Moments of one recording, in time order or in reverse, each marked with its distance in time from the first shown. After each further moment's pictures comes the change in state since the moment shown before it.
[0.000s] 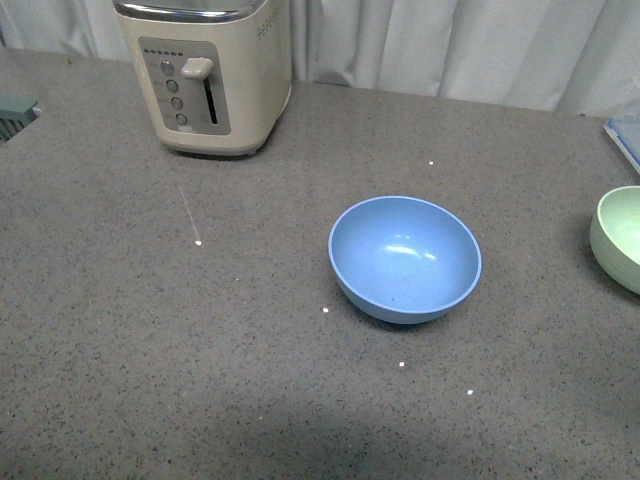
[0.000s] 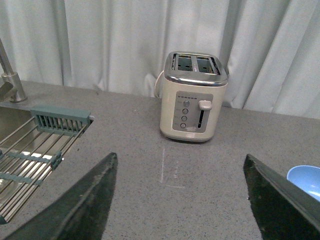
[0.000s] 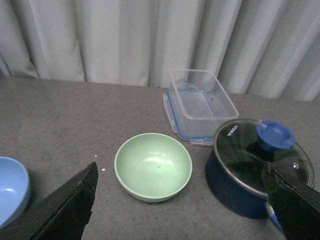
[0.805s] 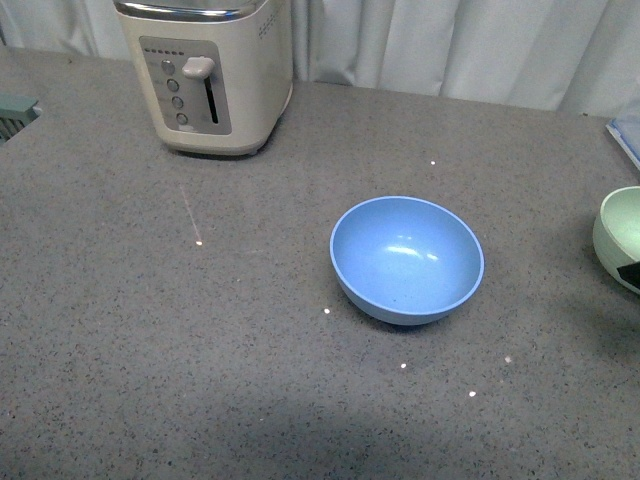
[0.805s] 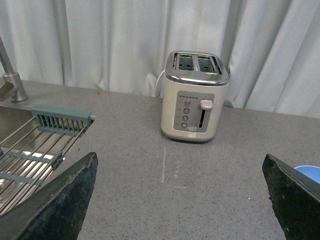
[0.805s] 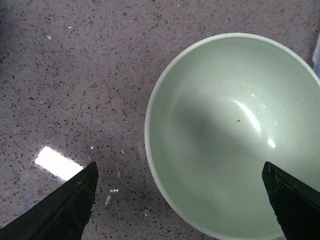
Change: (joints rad) left arm 0.000 0.000 0.000 0.000 0.002 0.003; right arm -0.071 1.112 0.545 -0.099 -0.310 -0.428
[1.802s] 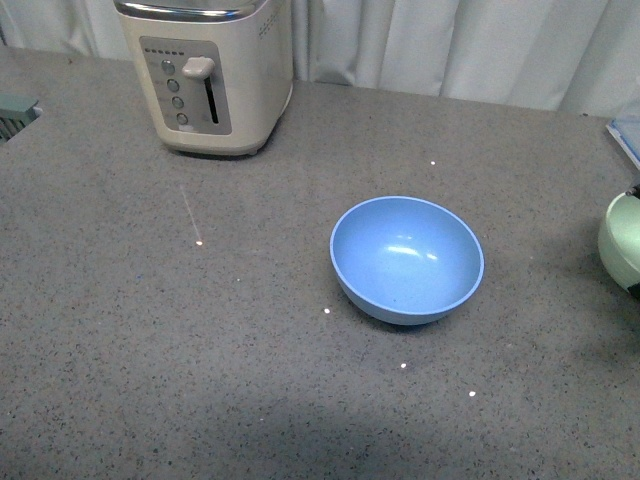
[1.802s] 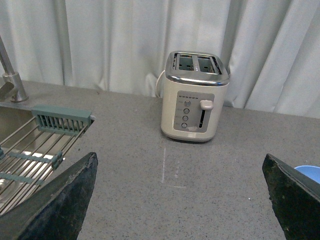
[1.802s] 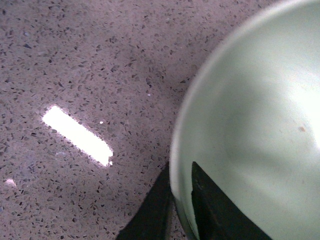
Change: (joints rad) left arm 0.000 0.000 0.000 0.000 0.000 0.000; right arm 0.007 0.115 0.076 -0.109 -0.010 -0.109
